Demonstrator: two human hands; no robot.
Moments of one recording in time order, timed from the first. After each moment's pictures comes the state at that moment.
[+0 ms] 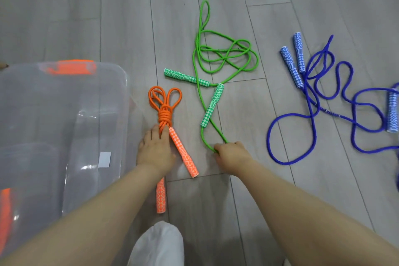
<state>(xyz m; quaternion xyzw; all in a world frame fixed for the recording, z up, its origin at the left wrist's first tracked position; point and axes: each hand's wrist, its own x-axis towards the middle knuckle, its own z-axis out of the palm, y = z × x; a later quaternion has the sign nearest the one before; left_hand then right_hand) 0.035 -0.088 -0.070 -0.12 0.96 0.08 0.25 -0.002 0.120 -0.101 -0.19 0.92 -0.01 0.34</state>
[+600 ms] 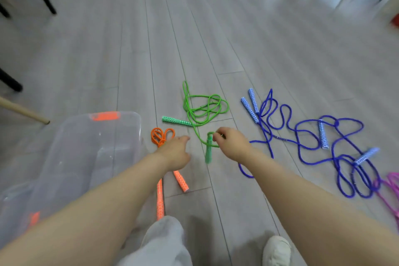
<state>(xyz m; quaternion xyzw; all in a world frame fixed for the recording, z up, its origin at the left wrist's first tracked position) 0.047 -0.030 0.130 0.03 0.95 0.16 0.26 0.021 0.156 0.126 -0.02 0.93 -0.31 0.17</state>
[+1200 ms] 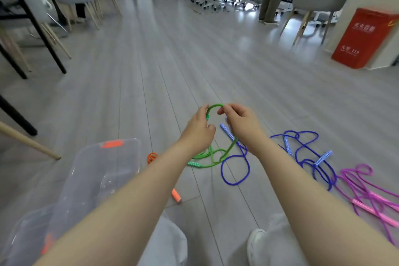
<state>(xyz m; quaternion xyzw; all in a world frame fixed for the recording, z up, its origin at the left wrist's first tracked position) 0.138 0.079 0.311 0.09 0.90 0.43 0.01 0.147 0.215 0.334 0.03 0.80 -0.59 -0.05</state>
